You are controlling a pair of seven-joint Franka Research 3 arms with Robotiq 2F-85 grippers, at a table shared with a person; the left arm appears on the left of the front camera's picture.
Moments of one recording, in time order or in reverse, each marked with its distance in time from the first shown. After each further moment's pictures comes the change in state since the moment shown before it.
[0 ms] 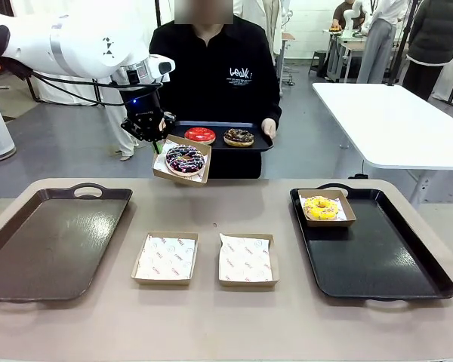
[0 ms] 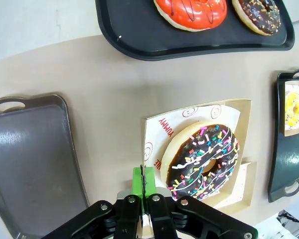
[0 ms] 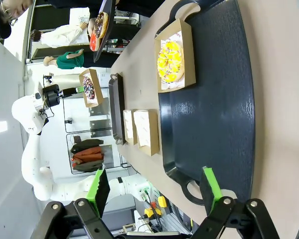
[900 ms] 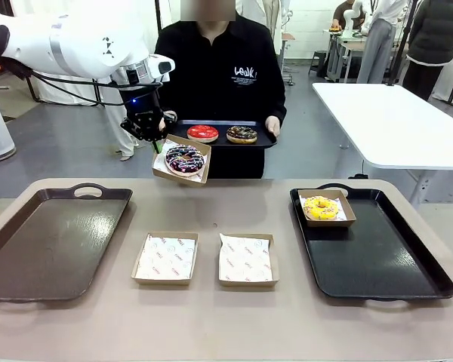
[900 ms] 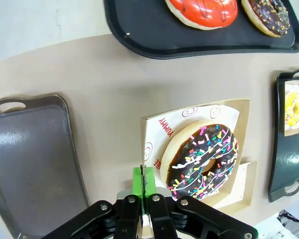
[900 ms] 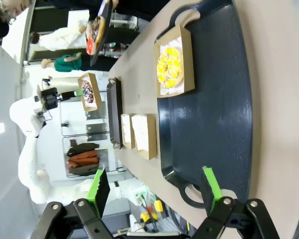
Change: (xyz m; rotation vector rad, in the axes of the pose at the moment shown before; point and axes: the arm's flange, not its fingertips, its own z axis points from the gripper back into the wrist) left arm 0.000 0.002 0.003 0.000 -0.004 -0.003; right arm 0.002 0.012 0.007 -0.025 -0.033 0.031
